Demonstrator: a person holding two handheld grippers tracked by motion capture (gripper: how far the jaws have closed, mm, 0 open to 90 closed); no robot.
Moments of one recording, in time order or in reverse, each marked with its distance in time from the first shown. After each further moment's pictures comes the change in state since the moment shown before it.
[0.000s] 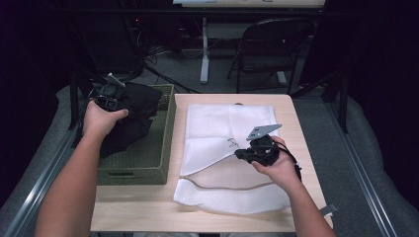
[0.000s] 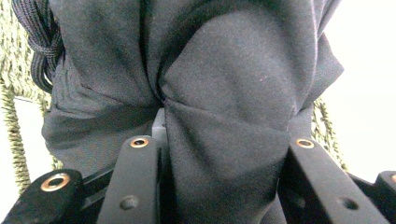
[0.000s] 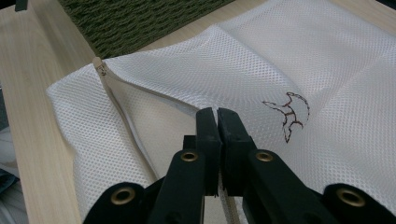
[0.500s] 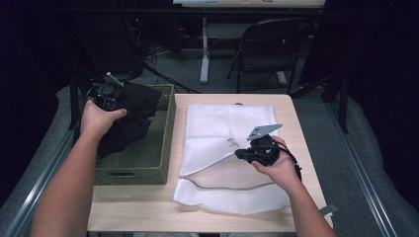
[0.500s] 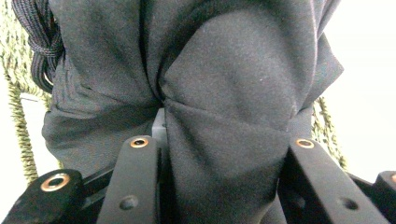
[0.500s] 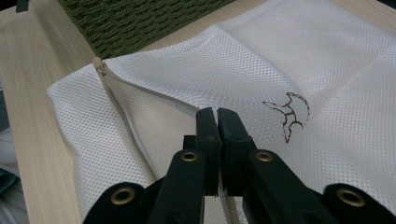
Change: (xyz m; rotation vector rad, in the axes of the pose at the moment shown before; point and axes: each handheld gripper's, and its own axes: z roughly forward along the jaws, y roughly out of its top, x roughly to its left) left arm 0.002 -0.001 -0.006 0.010 -0.007 0.013; right arm -0.001 -0.001 0.000 -0.003 0.003 0.004
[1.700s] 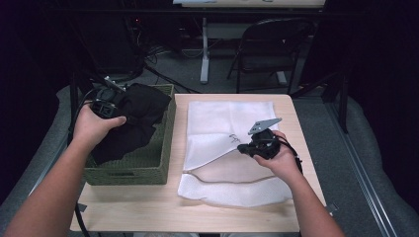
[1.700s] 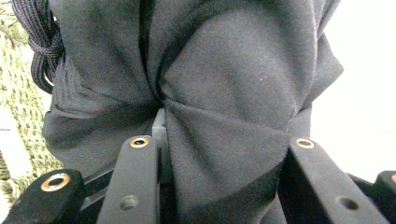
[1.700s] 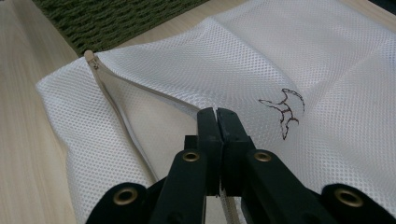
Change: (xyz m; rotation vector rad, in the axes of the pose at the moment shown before) left arm -0.031 -0.025 -0.034 -0.032 -0.089 0.150; right arm -0.022 0.005 0.006 0.029 -0.016 -0.019
